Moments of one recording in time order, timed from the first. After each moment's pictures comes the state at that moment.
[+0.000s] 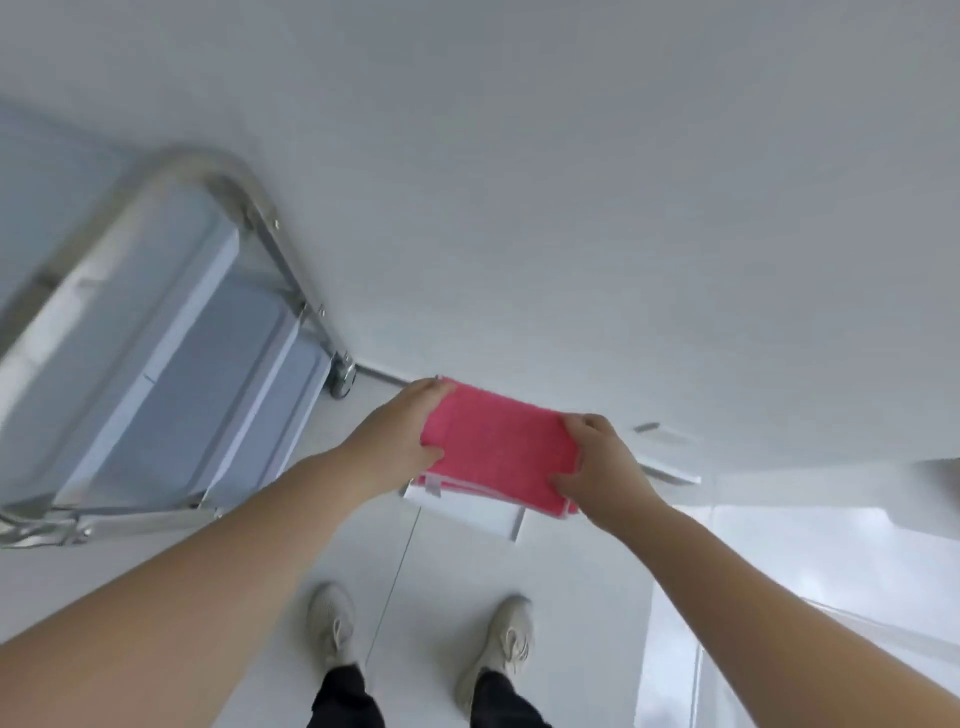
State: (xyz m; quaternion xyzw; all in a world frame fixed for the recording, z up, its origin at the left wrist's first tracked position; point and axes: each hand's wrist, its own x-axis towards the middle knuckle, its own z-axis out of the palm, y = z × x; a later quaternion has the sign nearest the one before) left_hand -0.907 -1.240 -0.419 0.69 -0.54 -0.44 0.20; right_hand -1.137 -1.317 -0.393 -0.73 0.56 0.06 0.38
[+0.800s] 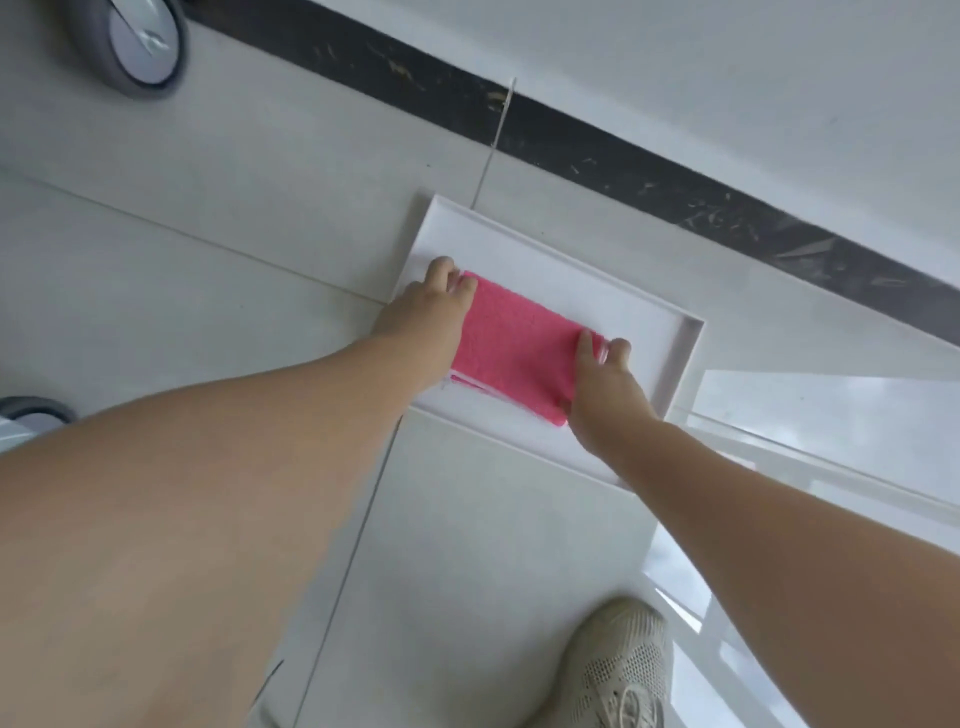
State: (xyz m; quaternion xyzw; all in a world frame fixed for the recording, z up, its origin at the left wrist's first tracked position) left_hand -0.957 -1.277 -1.084 0.72 -0.60 -0.33 -0.07; right_hand -1.153 -1.306 -1.077 -0.72 0.57 0.31 0.26
